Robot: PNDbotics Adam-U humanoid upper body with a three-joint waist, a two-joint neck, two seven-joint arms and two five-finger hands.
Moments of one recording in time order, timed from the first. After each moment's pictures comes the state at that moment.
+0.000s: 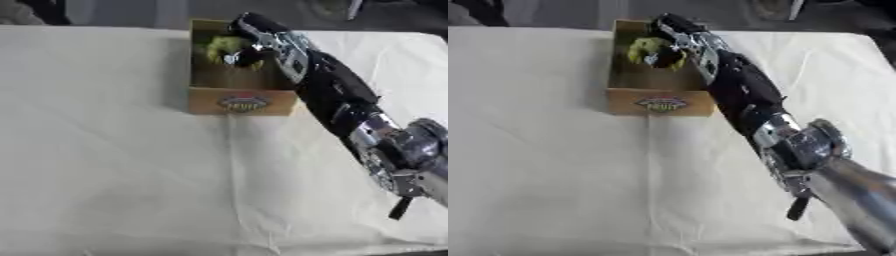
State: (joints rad) left arm -0.26 0.25 -0.05 -1.82 0.08 0.02 -0.07; right arm -1.05 -0.37 0.07 -0.57 0.89 -0.32 0.13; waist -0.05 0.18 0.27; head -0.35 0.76
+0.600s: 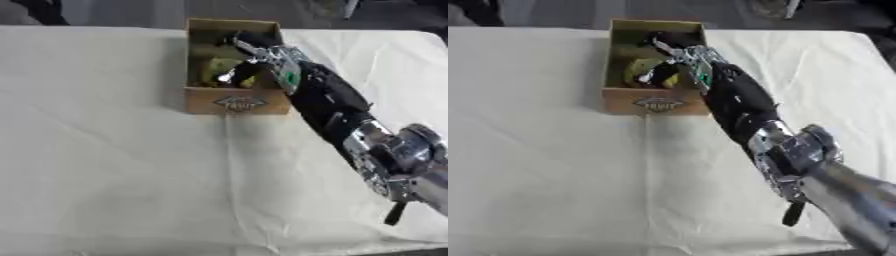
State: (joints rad) left arm -0.26 0.25 -0.05 -1.82 0.08 0.02 -0.07; right arm -1.03 -0.36 0.06 -0.55 0.91 -0.34 0.15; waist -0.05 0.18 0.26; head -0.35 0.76
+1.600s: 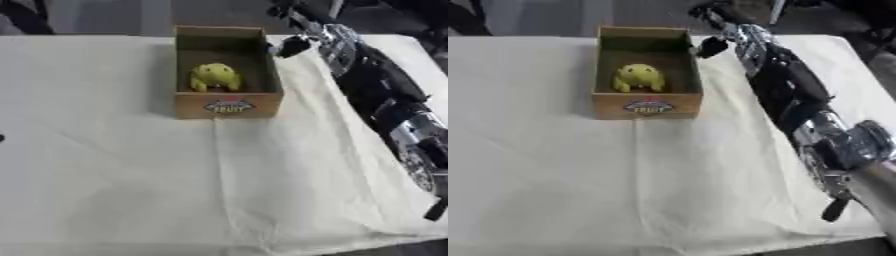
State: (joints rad) left arm -0.23 0.25 -0.04 -1.82 0.08 0.02 -0.06; right arm -0.97 -0.59 0.02 -0.61 0.71 -0.23 0.03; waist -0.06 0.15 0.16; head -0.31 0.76
